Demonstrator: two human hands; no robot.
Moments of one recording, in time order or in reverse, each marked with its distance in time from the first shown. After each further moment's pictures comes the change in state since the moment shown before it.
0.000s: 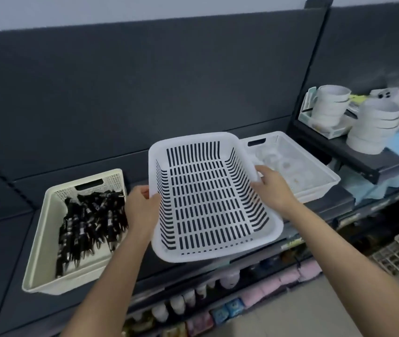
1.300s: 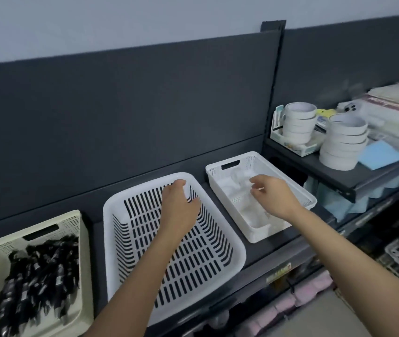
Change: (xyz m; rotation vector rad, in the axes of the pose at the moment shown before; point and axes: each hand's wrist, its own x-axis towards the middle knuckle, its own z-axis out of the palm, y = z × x) left_hand -0.006 0.079 0.129 0.321 -0.318 0.375; right_hand 0.061 0.064 -0.059 -0.184 0.083 -0.020
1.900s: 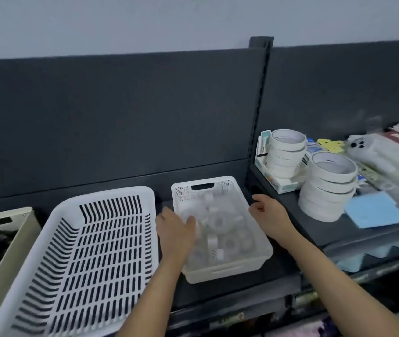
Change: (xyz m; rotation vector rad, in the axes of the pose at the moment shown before) left_hand 0.032 0.073 0.150 -0.077 0.237 -0.443; right_hand 0.084 0.122 -0.052 0.285 -0.191 0.104
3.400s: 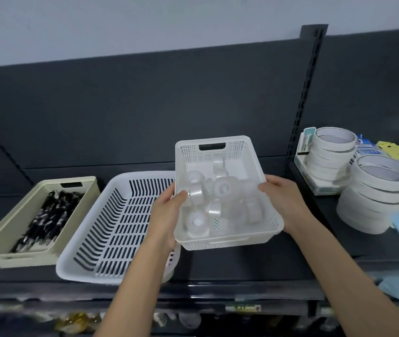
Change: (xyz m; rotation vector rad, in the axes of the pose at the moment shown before) left_hand -0.038 0.000 -0.081 -0.839 -0.081 -0.071; right_hand -0.027 -0.071 -0.008 0.606 -0.226 -0.034
